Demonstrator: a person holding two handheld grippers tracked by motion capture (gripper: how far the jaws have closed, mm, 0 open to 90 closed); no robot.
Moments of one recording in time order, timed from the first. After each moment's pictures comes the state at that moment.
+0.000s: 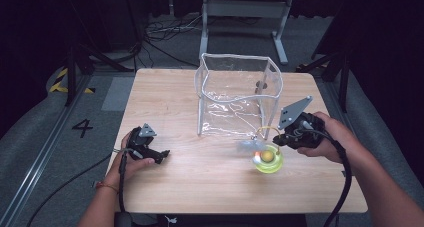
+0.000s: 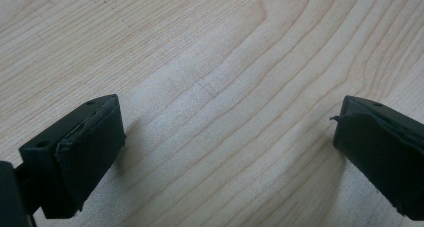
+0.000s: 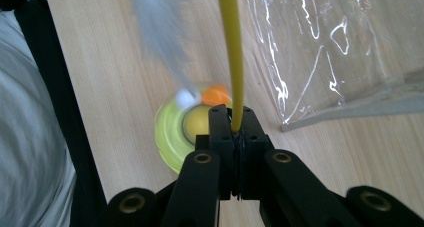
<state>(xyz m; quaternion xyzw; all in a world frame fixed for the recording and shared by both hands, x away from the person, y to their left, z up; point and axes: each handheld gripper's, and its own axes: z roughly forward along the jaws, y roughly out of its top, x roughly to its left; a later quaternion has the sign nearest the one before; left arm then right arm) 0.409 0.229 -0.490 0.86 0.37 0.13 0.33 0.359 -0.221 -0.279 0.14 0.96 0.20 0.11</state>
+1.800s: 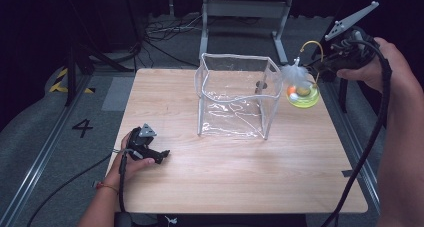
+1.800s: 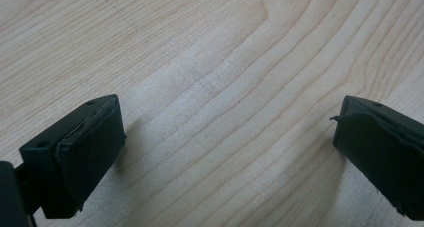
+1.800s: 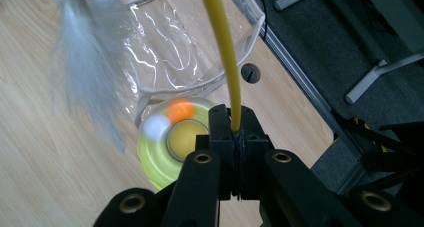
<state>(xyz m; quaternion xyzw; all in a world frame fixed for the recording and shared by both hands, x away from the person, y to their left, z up) 0.408 0.228 -0.490 0.86 0.38 0.13 0.32 0.458 -0.294 -0.156 0.28 0.91 0.21 0.22</state>
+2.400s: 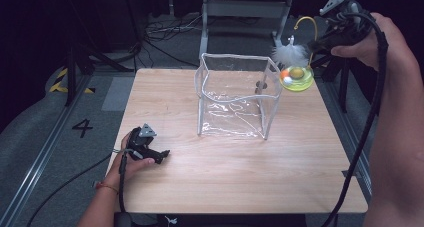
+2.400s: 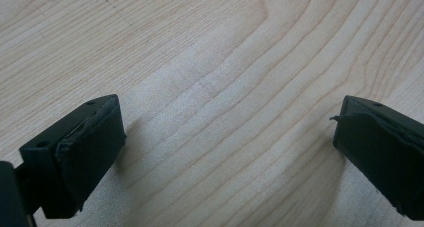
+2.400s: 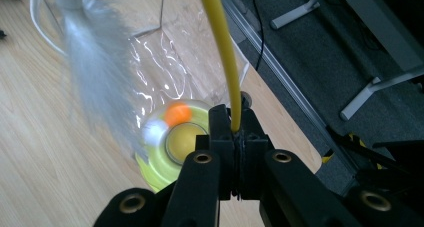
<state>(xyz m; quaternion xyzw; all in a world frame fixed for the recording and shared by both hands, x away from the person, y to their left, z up) 0.408 0.228 -0.490 0.86 0.38 0.13 0.33 0.481 -0.270 -0.117 0.27 0.91 0.23 0.22</state>
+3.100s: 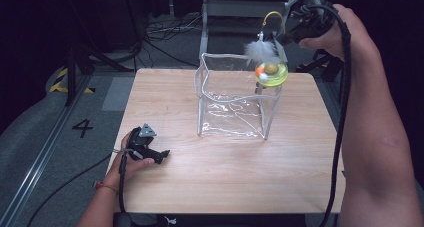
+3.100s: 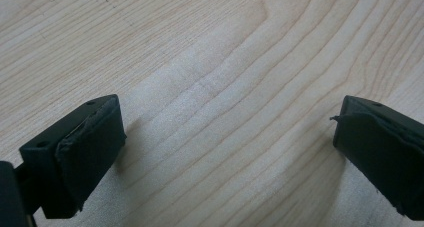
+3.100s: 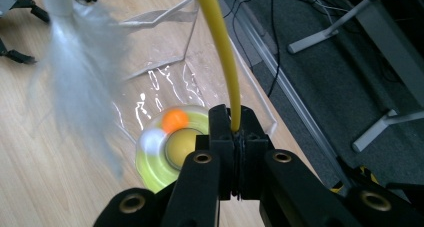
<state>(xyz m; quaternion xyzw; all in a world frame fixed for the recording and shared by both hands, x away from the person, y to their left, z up) 0.409 0.228 -0.490 0.86 0.38 0.13 0.33 0.501 -0.208 -0.117 0.22 0.92 0.25 0.21</state>
